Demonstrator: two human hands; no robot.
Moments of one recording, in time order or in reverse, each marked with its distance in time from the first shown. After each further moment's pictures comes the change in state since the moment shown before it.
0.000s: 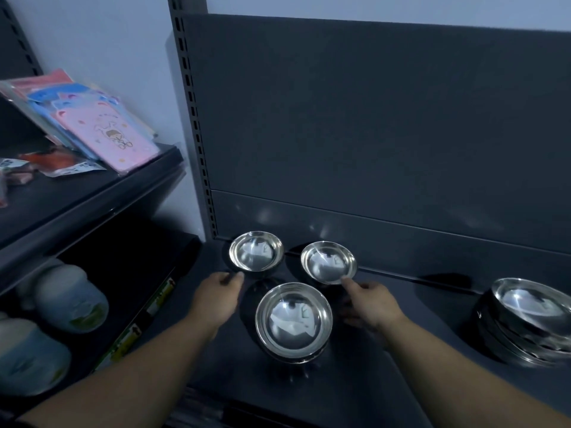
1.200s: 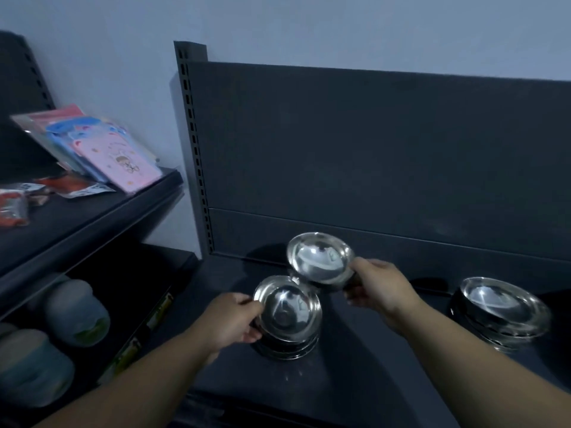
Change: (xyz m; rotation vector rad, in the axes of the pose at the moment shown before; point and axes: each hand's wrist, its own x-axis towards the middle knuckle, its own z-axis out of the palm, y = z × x) left_hand -0.073 0.037 -0.020 -0.096 -0.386 -0.015; right_hand -0.062 -0.052 -0.038 0.142 -0.062 -0.197
